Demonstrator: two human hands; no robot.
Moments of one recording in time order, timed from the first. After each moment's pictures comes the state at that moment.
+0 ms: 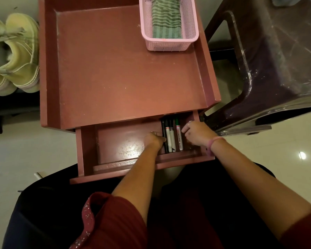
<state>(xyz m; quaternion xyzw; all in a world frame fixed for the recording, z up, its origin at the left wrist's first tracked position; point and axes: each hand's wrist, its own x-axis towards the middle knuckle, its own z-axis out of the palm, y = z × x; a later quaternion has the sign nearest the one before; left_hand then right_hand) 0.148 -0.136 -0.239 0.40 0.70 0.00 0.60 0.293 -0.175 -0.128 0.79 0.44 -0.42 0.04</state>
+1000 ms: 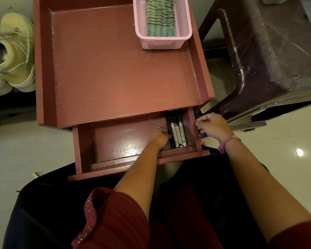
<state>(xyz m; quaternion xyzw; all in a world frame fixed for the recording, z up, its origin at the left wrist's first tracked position) 0.166 -0.144 -0.231 0.52 0.61 -0.04 0.60 0.337 -0.204 -0.125 0.85 0.23 -0.43 -0.21</state>
